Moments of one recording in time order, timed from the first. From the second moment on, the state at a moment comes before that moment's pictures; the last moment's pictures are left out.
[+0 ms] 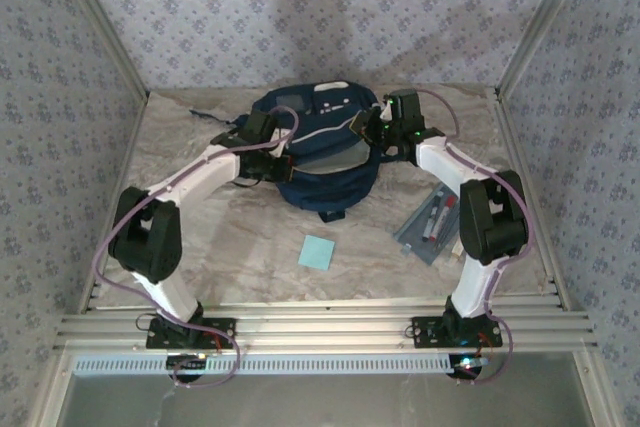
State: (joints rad) left arm -0.47 1.69 1.31 -0.68 0.20 -0.21; right arm 0.29 1.81 1.32 -0.09 -0.43 0.90
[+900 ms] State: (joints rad) left arm -0.50 1.81 1.36 -0.74 -0.10 -0.14; right arm 0.27 1.83 1.40 -0.23 -0.52 0.75
